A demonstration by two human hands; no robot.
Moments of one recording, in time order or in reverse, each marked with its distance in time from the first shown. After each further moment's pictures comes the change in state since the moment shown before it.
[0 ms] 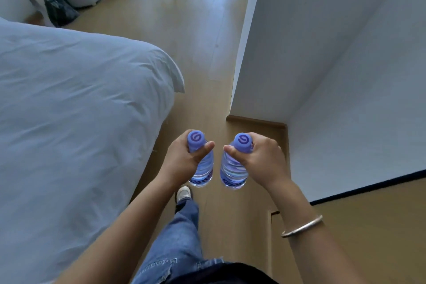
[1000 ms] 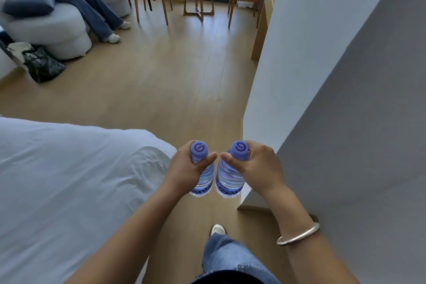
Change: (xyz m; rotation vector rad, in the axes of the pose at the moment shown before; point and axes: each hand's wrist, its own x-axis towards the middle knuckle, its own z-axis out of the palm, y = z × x) left_hand 0.562 0.047 -0.050 0.099 0.032 0.006; right_hand 0.564 -0.029 0.006 0.064 0.020 -0.011
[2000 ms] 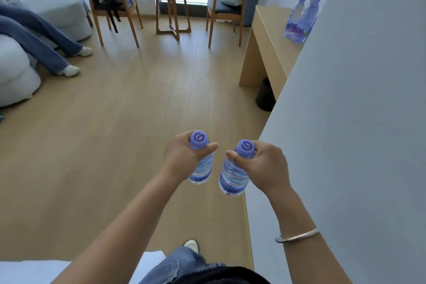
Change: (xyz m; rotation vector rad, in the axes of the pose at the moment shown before) left_hand 0.527 0.046 -0.025 -0.102 -0.086 0.009; right_hand 0.491 0.014 0.009 -0.032 0.221 0.126
